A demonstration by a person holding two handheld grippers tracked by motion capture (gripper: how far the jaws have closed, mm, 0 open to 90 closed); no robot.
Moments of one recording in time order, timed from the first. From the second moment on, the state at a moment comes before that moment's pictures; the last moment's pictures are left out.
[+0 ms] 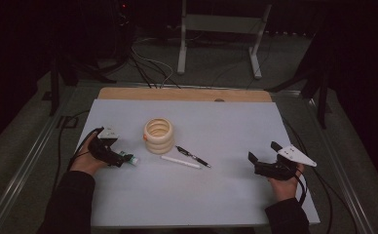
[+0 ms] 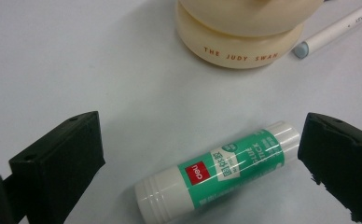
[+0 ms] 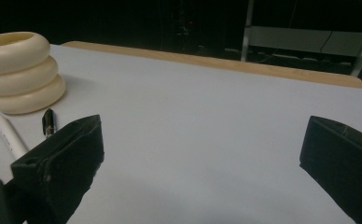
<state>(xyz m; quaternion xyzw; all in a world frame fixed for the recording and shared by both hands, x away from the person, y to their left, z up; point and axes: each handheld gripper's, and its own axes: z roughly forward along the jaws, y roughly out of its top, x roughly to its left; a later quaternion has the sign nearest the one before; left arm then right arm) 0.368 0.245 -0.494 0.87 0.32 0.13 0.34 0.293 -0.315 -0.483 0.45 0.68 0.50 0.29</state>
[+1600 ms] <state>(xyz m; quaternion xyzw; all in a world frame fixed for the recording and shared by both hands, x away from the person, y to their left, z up) 0.356 0.234 -0.505 0.93 0.27 0.12 0.23 0.294 -0.313 -0.484 0.44 0.68 0.50 0.29</state>
